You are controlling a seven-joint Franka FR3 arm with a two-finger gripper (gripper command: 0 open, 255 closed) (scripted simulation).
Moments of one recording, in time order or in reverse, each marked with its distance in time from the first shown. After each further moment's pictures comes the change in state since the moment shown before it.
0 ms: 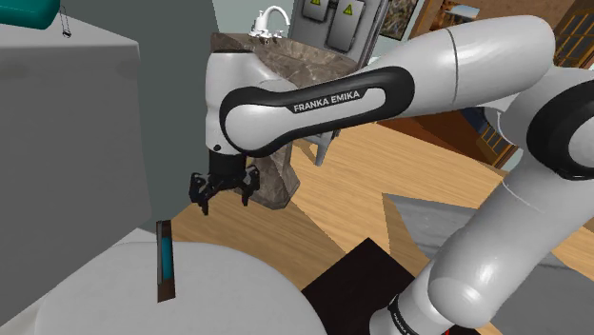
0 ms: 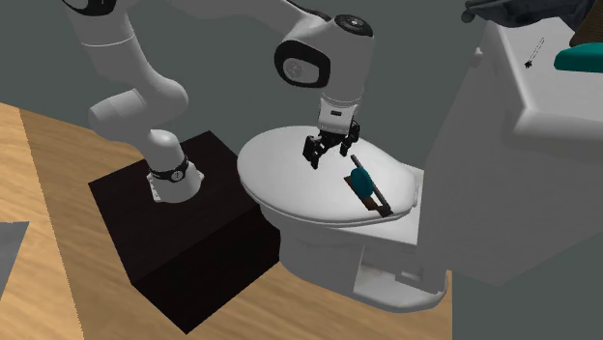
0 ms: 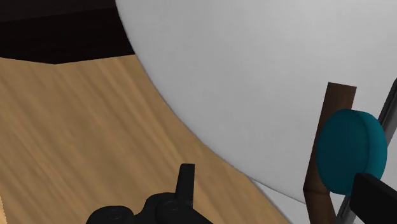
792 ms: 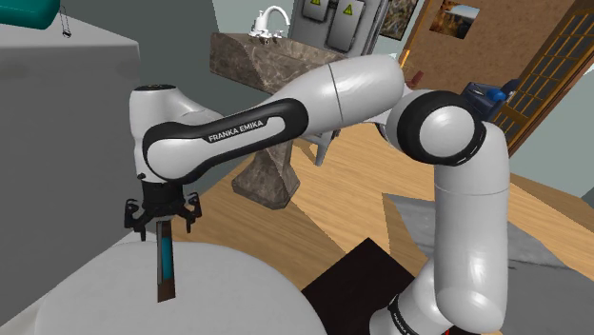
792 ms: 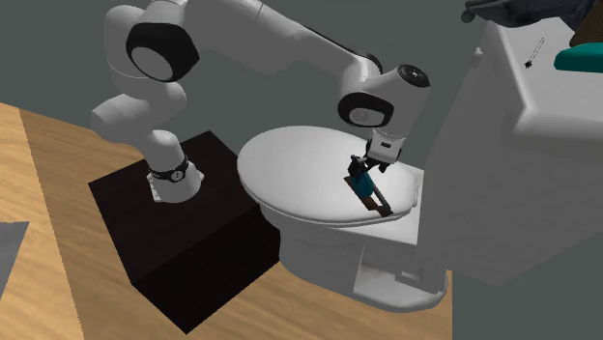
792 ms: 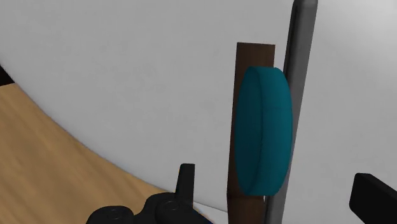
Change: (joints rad) arm 0.167 0.507 -0.021 0.412 -0.167 0.015 0.285
